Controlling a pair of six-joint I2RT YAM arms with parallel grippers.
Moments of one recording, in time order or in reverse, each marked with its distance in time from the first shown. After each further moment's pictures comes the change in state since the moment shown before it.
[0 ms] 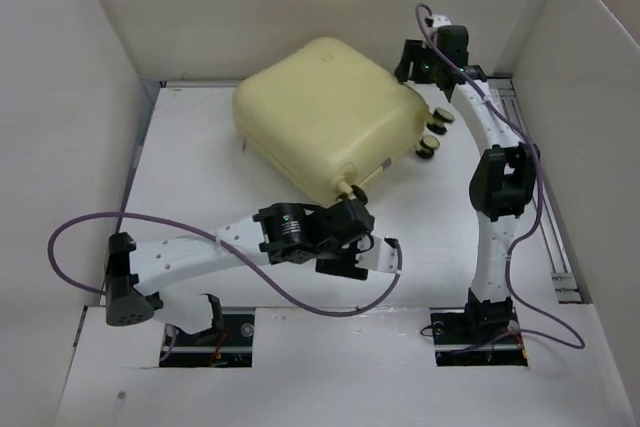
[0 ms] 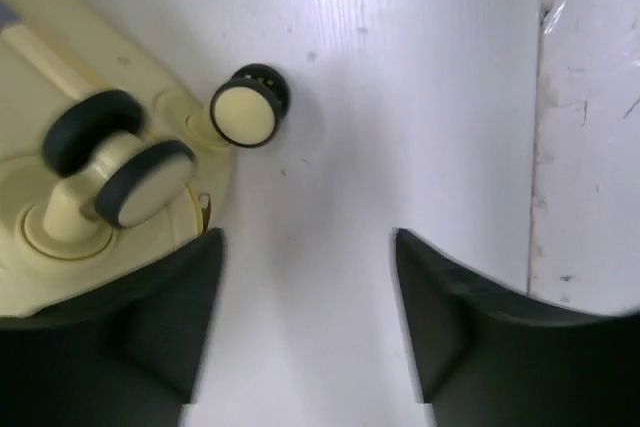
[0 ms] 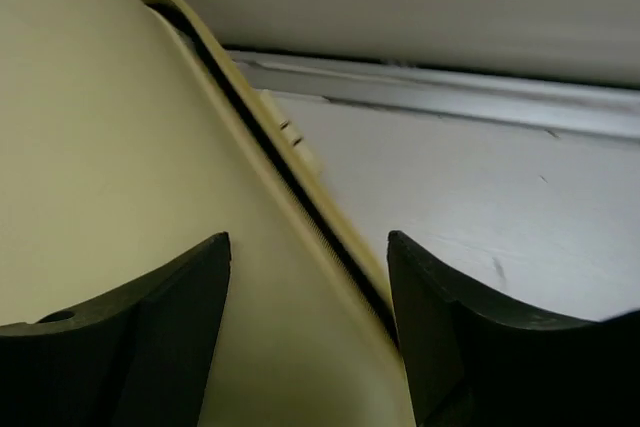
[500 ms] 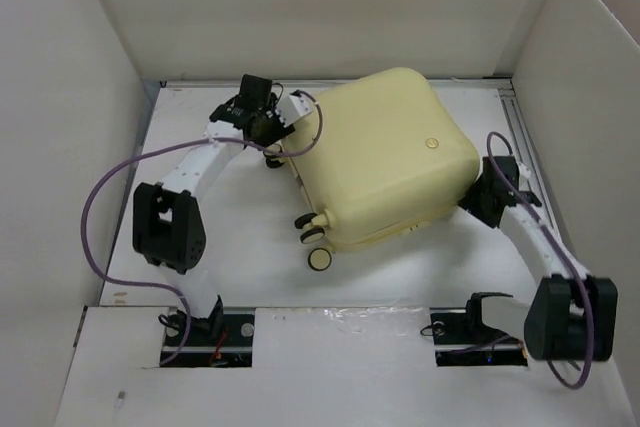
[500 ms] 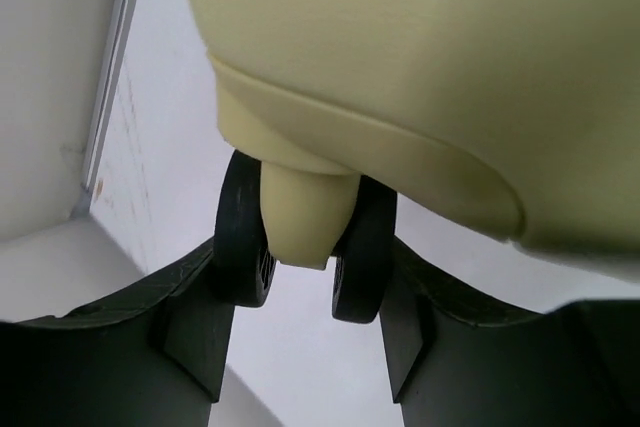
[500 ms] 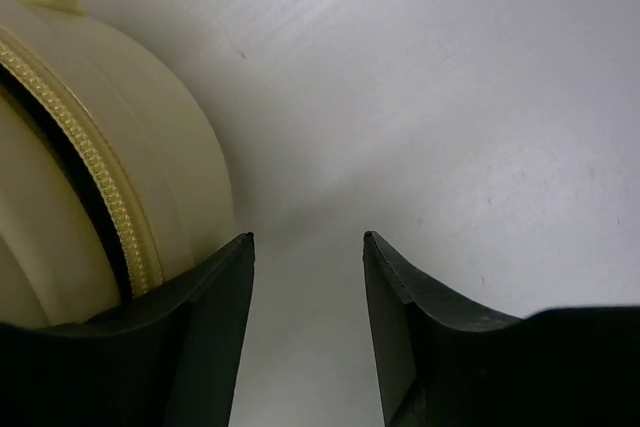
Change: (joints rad) left arm 0.955 0.433 0.265 0.306 0.167 0.231; right arm -0.138 -1.115 -1.457 -0.098 0.376 0.434
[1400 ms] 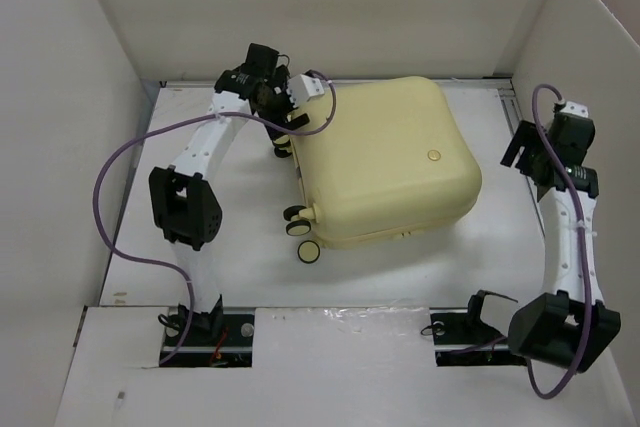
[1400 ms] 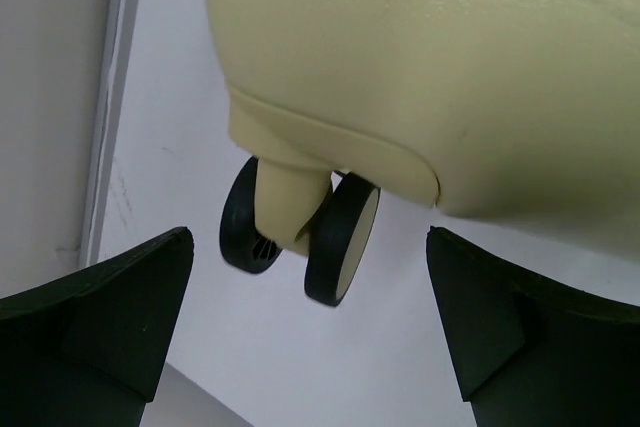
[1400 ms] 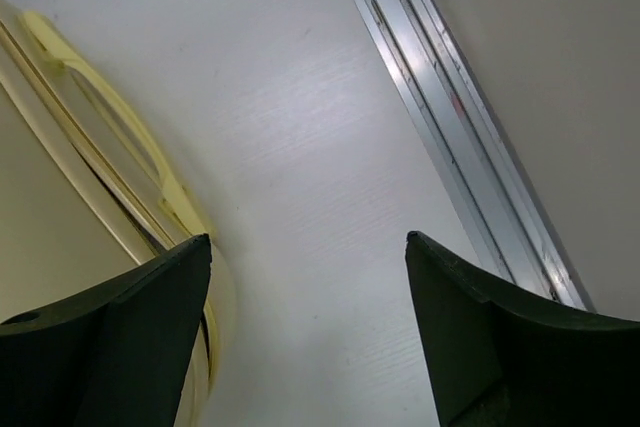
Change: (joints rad) left arm 0.008 0.159 0.402 -0.308 0.169 0.086; right arm -0.275 0.045 0.470 -0.084 -0.141 -0.511
